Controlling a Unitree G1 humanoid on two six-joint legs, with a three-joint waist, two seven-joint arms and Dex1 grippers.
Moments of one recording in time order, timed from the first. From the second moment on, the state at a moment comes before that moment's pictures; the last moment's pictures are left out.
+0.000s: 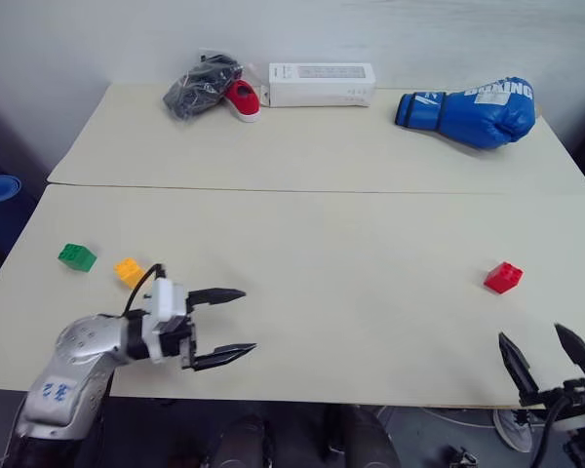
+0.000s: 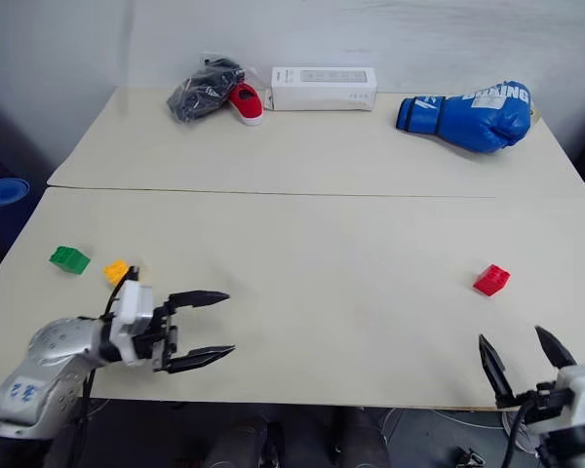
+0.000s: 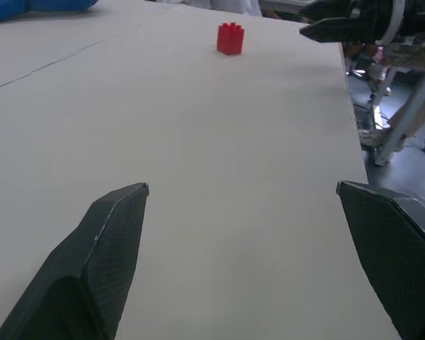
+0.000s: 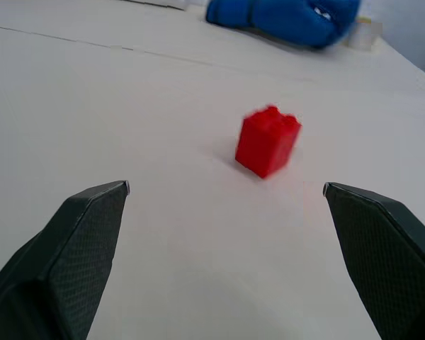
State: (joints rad) left arm -0.04 0.64 0.06 -0.30 -0.54 0.21 -1.08; right arm 0.58 -0.25 -0.55 -0.25 0.48 -0.21 0.58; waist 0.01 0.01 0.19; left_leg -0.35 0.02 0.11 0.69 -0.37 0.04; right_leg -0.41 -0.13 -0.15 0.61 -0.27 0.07
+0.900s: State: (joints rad) left arm -0.17 0.61 -0.04 -0.22 -0.47 0.16 -1.12; right arm -0.11 -0.24 -0.42 -0.15 0.19 0.20 -0.08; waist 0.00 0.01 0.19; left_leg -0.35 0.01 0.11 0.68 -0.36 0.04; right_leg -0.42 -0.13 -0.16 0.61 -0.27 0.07
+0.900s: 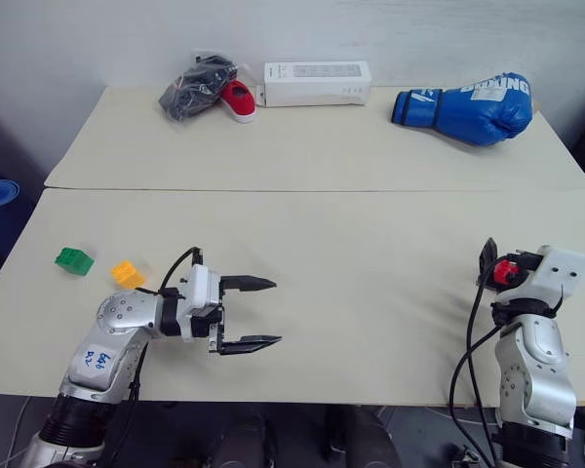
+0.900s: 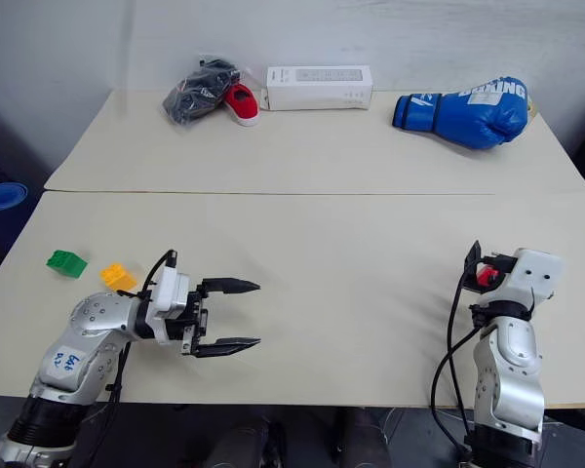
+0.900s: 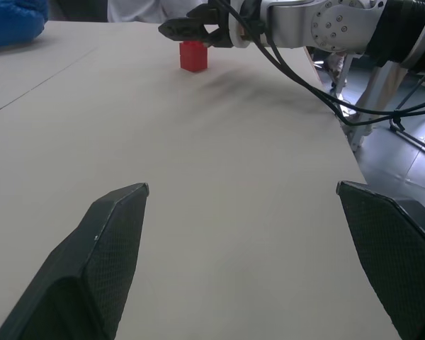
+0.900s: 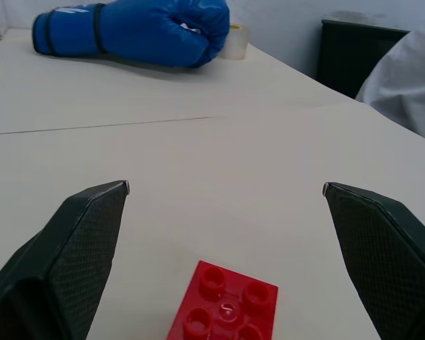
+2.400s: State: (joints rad) left arm 0.03 0.71 0.12 -0.31 -0.50 0.19 -1.10; right arm -0.53 -0.54 0.17 0.42 0.35 -0.16 1.52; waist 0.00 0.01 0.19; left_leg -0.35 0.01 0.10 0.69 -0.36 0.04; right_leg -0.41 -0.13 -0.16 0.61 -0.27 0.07
